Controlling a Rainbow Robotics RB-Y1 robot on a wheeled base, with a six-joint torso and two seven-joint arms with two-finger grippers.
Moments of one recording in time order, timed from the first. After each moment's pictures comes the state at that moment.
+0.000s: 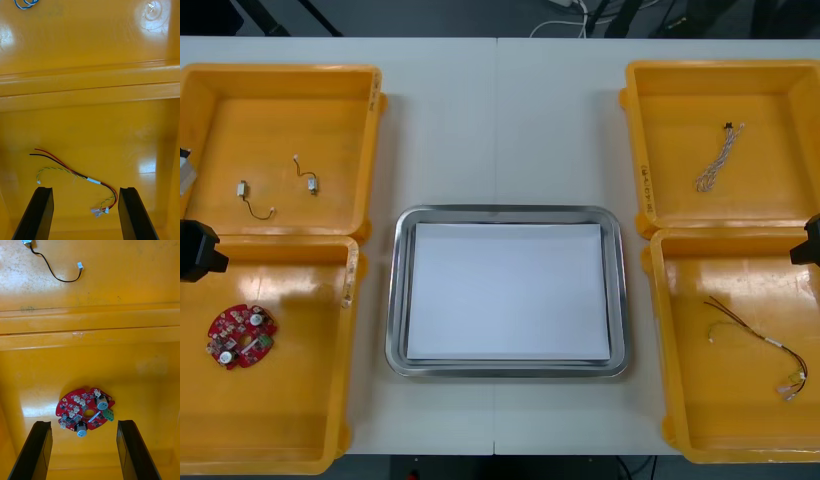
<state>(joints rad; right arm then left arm) -0.21 -0.95 -0.16 -1.96 -0.96 1.71 1.21 -0.24 0.70 0.31 -2.04 0.74 1.91 -1.48</state>
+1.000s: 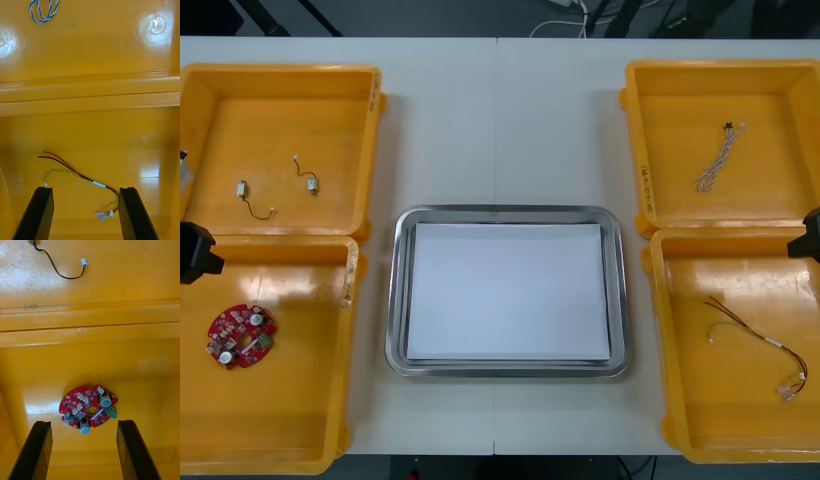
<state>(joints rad) -0.21 -0.93 -0.18 -2.00 -0.96 1.71 1.21 -0.23 0.72 0.31 -2.04 0.75 1.91 -1.48</state>
